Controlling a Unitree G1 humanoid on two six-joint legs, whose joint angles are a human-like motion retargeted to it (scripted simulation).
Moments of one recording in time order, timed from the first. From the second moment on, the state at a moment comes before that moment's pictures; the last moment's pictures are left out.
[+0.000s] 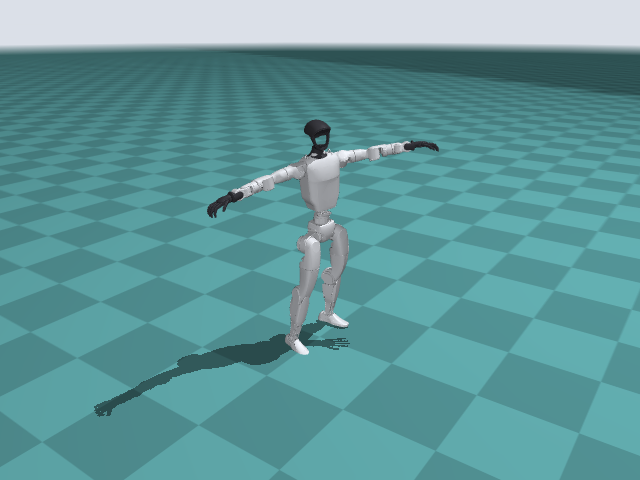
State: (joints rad) left arm -0.89 1.47 -0.64 1.37 -0.01 -0.06 -0.05; right arm 0.01 -1.48 -0.11 1.32 0.03 0.10 0.04; waist -0.24 0.07 -0.08; left_leg 0.09 0.13 0.24 0.00 -0.11 -0.26; right_leg 0.04 -0.14 -0.20 0.04 -0.04 0.26
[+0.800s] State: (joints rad) left arm 0.53 1.24 0.78 1.49 -0.29 0.08 0.06; right arm -1.19 -1.22 1.15 1.17 -0.16 0.10 -0.09; waist 1.02 -0.32 0.09; left_leg -0.18 -0.10 -0.52 -0.03 0.04 -0.17; right_leg 0.21 -0.23 -0.96 0.04 -0.06 0.24
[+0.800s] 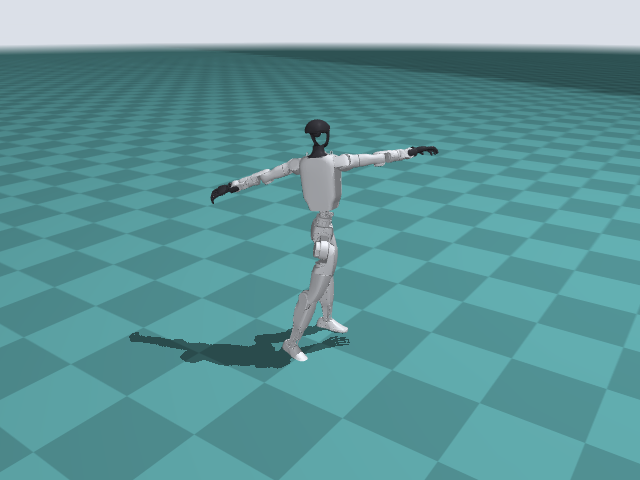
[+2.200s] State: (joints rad) left arm -0.33 1.48 -0.10 1.34 -0.06 -0.02 0.02; right arm -0.01 -1.36 0.05 1.31 -0.12 0.15 -0.04; waist -0.46 0.14 0.06; left_leg 0.22 0.10 0.49 -0.04 -0.13 -0.26; right_leg -0.02 -0.12 0.07 0.09 -0.01 0.26
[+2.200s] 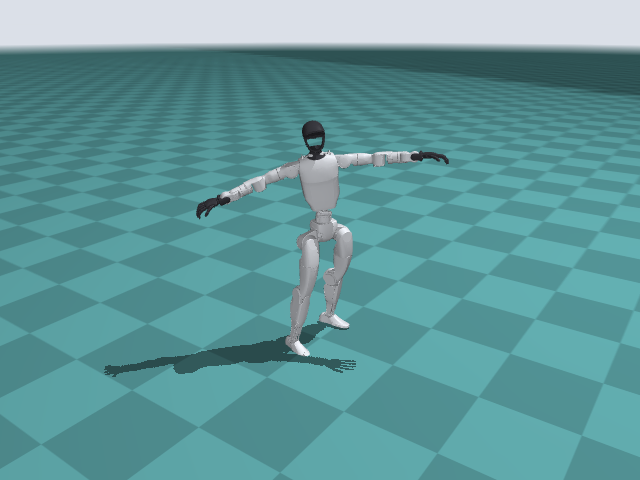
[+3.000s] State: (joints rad) left arm -0.74 1.54 -0.46 1.36 0.01 -0.05 -0.03; right arm 0.36 -1.13 -0.26 1.27 0.06 0.18 -0.05; waist -0.70 0.19 0.05; left_leg 0.29 0.14 0.88 0.00 -0.11 -0.26; right_leg -0.11 0.03 0.43 -0.01 0.10 0.26
